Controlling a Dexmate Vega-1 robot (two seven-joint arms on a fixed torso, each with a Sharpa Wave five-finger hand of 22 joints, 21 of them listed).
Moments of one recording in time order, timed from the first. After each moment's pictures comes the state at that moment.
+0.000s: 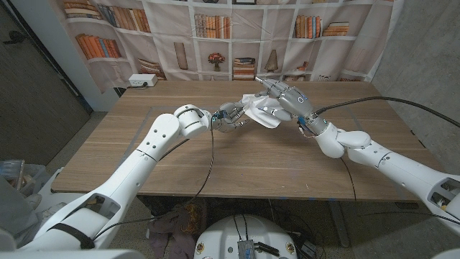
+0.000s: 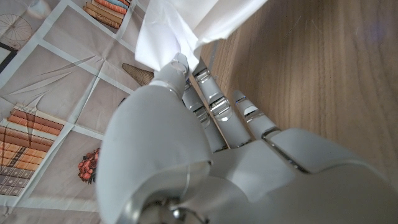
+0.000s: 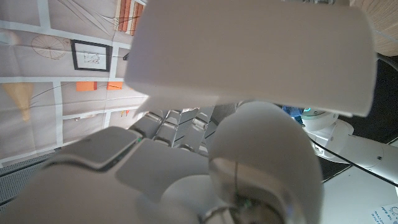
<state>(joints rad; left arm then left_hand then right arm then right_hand) 0.73 0.42 0.40 -1.73 -1.62 0.55 0.69 1.26 0.08 0.32 -0.15 0.18 1.06 -0.13 0.49 0.19 1.21 -0.19 0.22 0.30 1.17 -0.24 0.23 0.26 0.36 -0.01 0.20 0.18 -0.57 -0.77 -0.79 -1.32 -0.98 0.54 -1.00 1.06 0.13 0.20 -0.14 0.18 -0.16 -0.06 0.18 0.20 0.61 -0.22 0.31 0.24 0.19 -0.04 0.19 0.20 0.20 -0.04 0.21 0.20</state>
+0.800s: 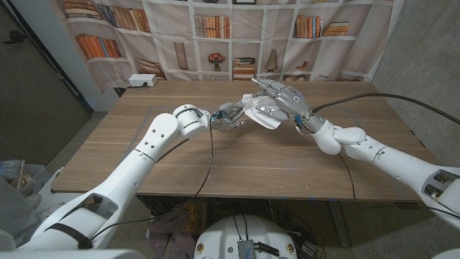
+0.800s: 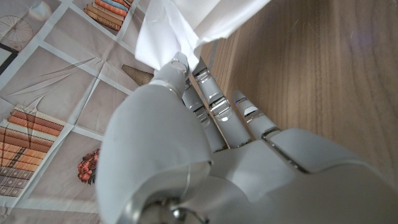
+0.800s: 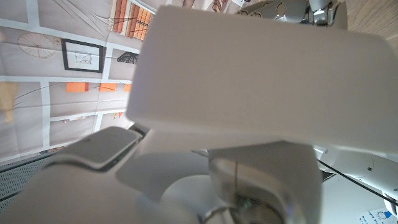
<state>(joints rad) 0.73 0.44 0.41 -1.74 -1.64 0.55 0.68 1.27 0.07 0.32 -0.15 0.18 1.06 -0.13 0.49 0.19 1.21 -0.19 0.22 0.30 1.17 -0.23 0.23 0.26 0.35 -0.02 0.20 0.18 -0.50 -0.75 -0.86 -1.25 -1.00 0.53 -1.01 1.06 0.13 0.20 -0.14 0.18 -0.16 -0.06 0.19 0.20 0.61 -0.22 0.31 0.24 0.18 -0.04 0.19 0.20 0.19 -0.04 0.21 0.20</state>
